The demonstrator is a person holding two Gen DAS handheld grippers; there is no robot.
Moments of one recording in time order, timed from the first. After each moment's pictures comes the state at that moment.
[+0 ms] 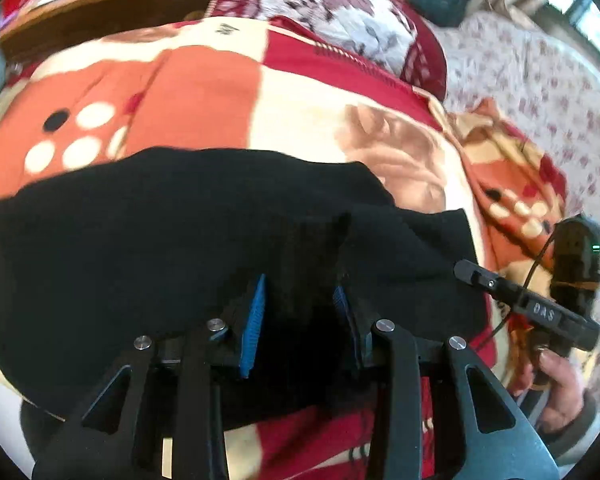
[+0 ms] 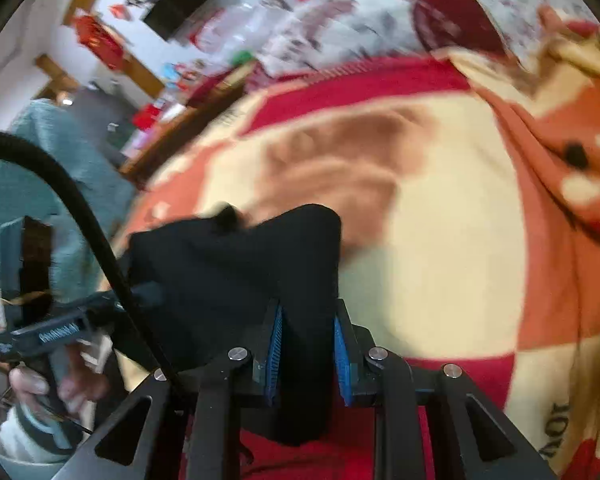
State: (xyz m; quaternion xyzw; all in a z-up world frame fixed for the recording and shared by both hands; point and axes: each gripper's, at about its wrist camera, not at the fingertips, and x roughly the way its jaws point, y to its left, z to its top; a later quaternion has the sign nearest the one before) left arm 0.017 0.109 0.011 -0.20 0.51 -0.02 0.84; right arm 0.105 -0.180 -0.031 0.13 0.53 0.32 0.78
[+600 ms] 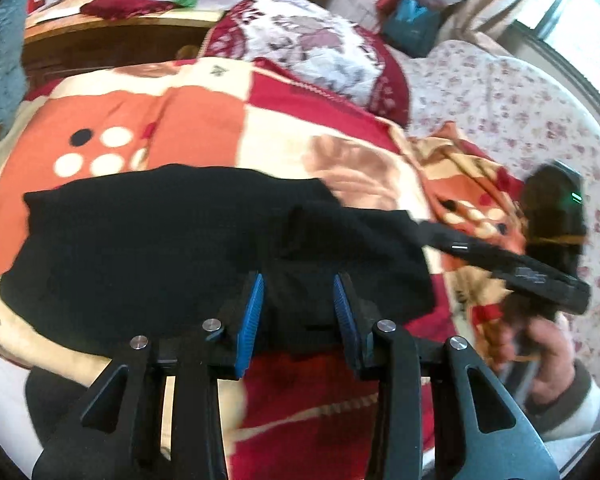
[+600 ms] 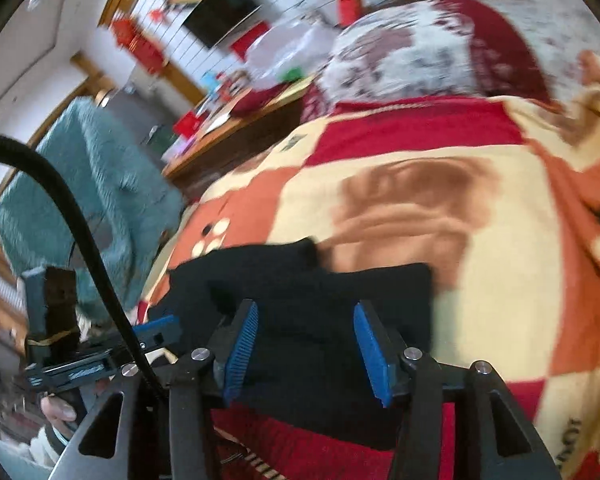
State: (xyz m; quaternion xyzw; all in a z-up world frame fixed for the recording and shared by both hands) left arm -0.030 0.097 0.058 -0.20 0.46 -0.05 0.86; right arm 0.091 -0.127 0.033 0.09 0.47 0.40 0.78
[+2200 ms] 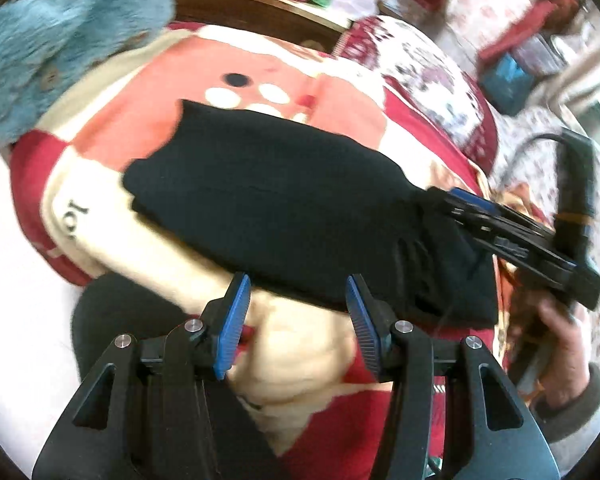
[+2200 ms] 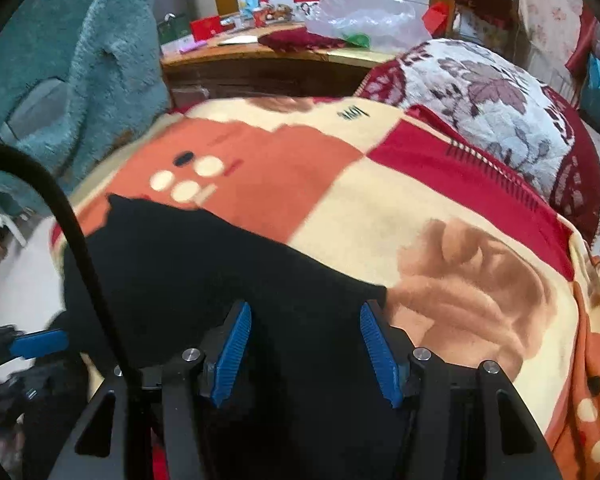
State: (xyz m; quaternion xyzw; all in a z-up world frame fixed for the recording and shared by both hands) left arm -0.101 0.177 0.033 -0.29 0.45 0.12 0.83; right arm 0.088 0.012 0.030 -0.16 0.44 0.38 0.80
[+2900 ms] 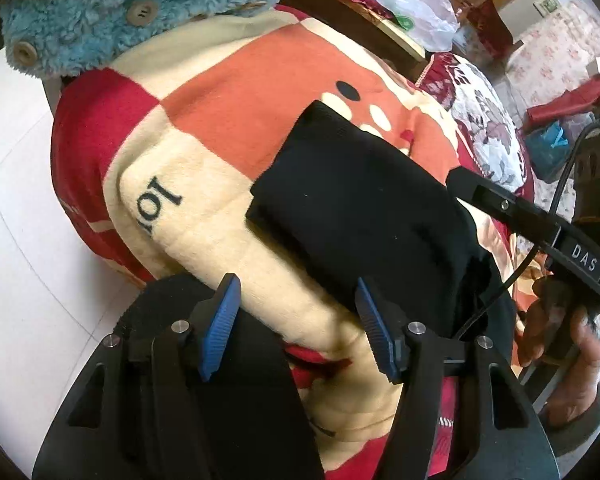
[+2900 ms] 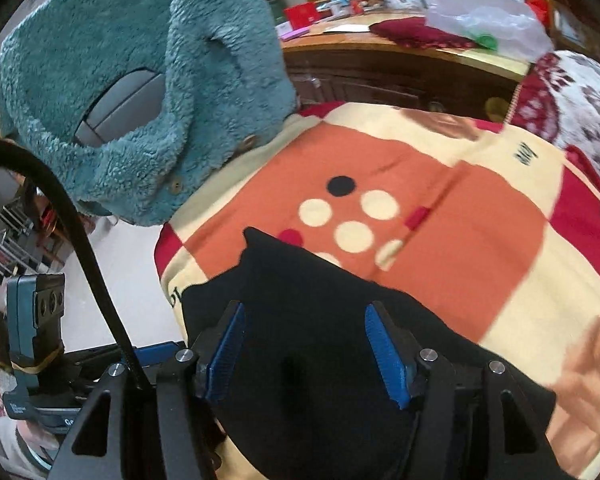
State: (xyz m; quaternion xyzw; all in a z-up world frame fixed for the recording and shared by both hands) left arm -0.126 0.249 0.002 -0.38 0.45 0.18 0.79; right arm 0.075 0.132 0.033 -0.13 0.47 0.53 0.69
